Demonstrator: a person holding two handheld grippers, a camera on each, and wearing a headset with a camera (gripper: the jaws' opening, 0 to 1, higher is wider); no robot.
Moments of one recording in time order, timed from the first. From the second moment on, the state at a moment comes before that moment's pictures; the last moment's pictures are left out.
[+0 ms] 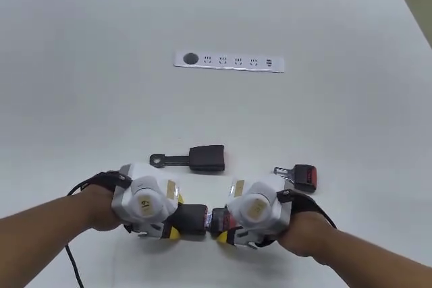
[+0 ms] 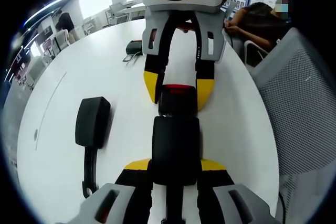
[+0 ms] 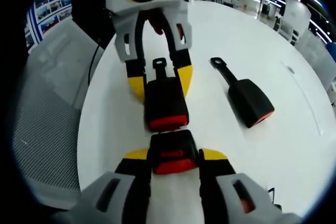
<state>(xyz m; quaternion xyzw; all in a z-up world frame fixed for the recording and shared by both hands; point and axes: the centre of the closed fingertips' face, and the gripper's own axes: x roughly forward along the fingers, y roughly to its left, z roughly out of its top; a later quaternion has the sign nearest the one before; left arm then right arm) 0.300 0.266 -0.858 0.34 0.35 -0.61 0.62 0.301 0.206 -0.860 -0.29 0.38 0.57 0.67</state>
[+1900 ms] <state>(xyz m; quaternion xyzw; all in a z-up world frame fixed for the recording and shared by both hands) 0.302 0.269 -0.858 0.32 0.32 -0.64 0.62 0.299 0.207 -0.855 -0.26 0.27 0.59 0.71</state>
